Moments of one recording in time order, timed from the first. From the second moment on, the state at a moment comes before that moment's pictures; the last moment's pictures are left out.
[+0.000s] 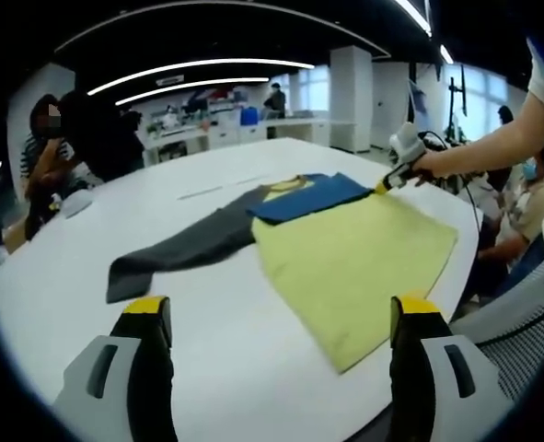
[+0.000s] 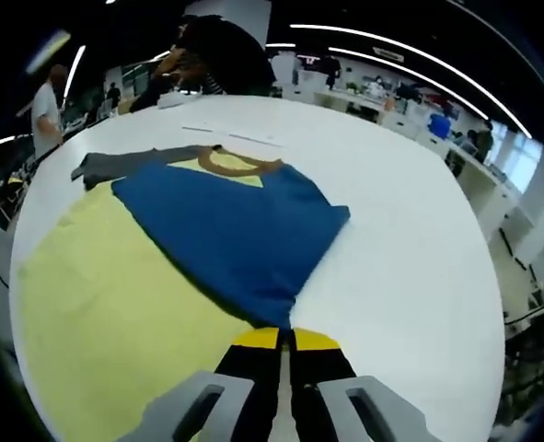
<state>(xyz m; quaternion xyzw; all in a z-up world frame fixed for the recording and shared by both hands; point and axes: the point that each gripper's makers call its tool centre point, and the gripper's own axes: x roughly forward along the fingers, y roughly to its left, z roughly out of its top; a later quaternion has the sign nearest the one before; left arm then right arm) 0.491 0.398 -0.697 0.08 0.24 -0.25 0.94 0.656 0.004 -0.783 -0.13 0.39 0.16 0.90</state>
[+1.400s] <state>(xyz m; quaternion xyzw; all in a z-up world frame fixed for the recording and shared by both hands) 0.516 0.442 -0.690 0.04 0.24 -0.17 0.96 0.624 0.075 -0.686 0.02 0.26 0.33 0.91</state>
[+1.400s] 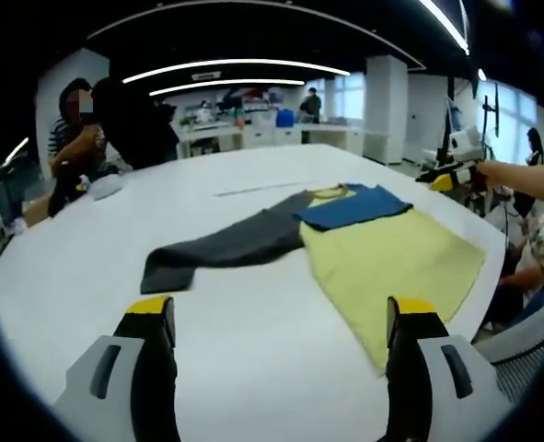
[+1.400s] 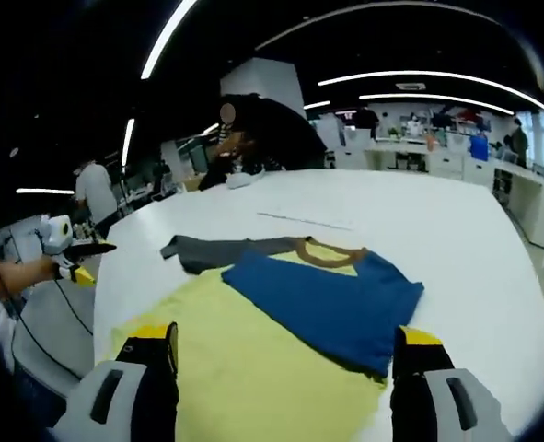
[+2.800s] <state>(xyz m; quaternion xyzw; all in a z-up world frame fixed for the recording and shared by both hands) 0.585 0.548 -0.736 -0.04 0.23 0.13 0.96 0.563 0.090 -0.660 0.00 0.21 0.36 0.91</state>
